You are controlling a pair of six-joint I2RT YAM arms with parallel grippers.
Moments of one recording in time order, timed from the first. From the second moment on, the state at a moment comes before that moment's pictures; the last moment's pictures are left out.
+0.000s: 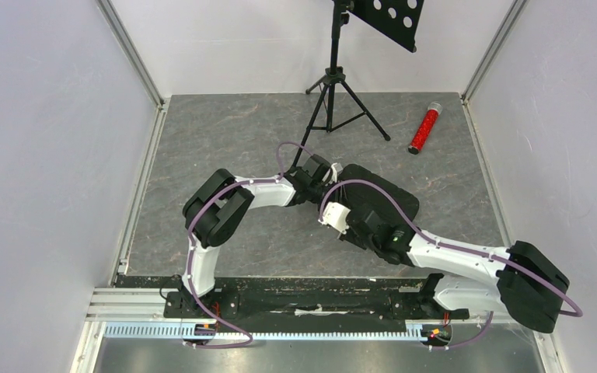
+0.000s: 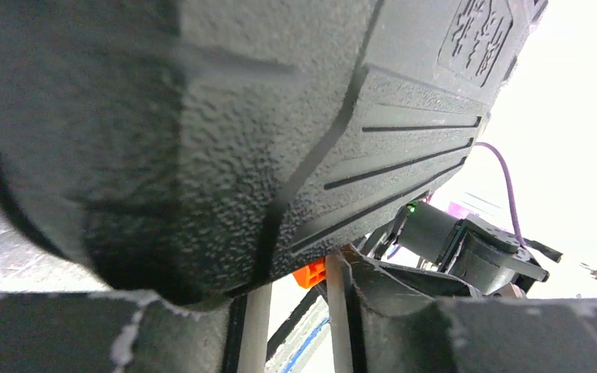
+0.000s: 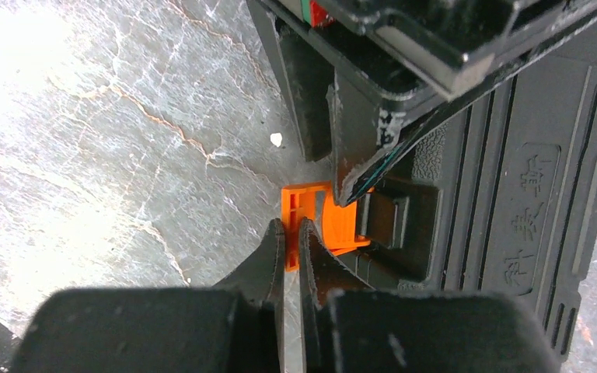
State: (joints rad) left arm -0.79 2.03 1.21 -0.02 0.59 -0.90; right arm 0.94 1.17 0.50 -0.18 0.26 -0.33
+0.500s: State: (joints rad) left arm -0.73 1.80 1.00 0.10 0.47 -0.84; right arm 0.77 1.10 0.50 -0.20 0.04 -0.29
